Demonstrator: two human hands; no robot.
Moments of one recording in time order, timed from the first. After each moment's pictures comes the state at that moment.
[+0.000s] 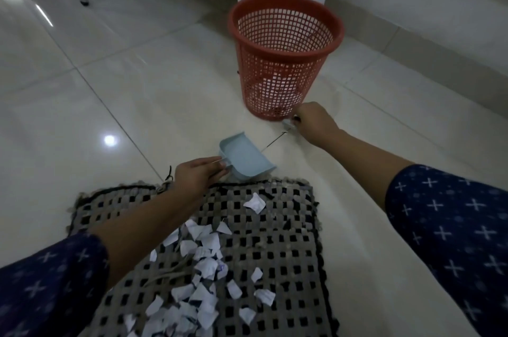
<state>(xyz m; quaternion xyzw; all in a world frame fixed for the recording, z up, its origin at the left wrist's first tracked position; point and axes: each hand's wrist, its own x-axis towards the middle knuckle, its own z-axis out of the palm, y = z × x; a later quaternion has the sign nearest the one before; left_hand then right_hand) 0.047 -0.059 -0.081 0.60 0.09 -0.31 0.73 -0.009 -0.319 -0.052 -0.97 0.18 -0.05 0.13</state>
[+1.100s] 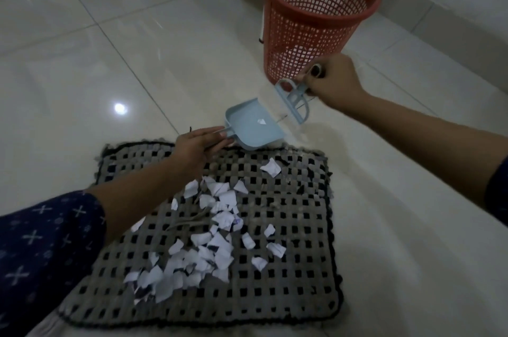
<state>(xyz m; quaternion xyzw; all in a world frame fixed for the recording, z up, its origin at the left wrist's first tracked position) 0.051 -0.011 -0.084 0.54 0.08 -0.35 0.76 -0.023 -0.259 0.010 -0.92 0.19 -0.15 0.30</state>
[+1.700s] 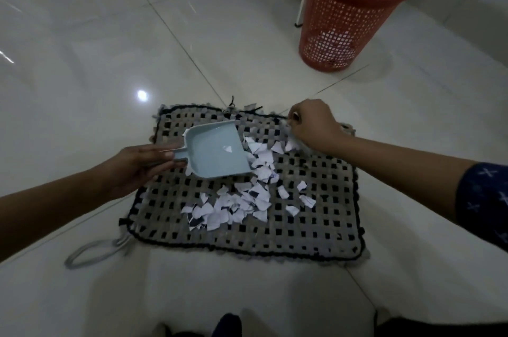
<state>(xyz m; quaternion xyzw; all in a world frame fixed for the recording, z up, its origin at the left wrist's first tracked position) 0.023 0.217 -0.062 0.62 0.05 -0.42 0.66 -0.077 -0.110 -0.027 -0.97 0.16 0.00 0.19</state>
